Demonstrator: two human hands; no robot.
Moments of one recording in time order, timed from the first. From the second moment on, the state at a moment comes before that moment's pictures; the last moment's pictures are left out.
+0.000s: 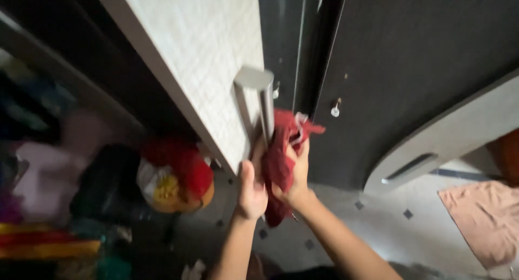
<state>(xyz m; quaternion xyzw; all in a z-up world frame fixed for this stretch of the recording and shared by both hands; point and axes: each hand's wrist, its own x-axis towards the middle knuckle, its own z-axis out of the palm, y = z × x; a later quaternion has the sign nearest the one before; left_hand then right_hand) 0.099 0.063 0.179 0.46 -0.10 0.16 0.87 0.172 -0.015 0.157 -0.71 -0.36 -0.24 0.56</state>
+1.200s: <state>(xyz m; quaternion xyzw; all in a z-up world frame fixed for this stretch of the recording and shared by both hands) 0.087 0.064 0.149 0.43 -0.01 0.08 0.90 0.165 -0.017 0.234 -0.69 -0.33 -0.35 0.54</state>
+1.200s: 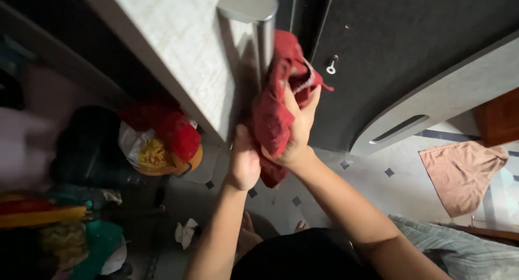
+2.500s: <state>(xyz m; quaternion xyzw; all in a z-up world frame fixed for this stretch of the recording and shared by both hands) 0.111 0.063 0.187 0.44 -0.14 0.05 0.88 0.195 -0.030 0.246 -0.66 -0.40 -0.37 0.51</state>
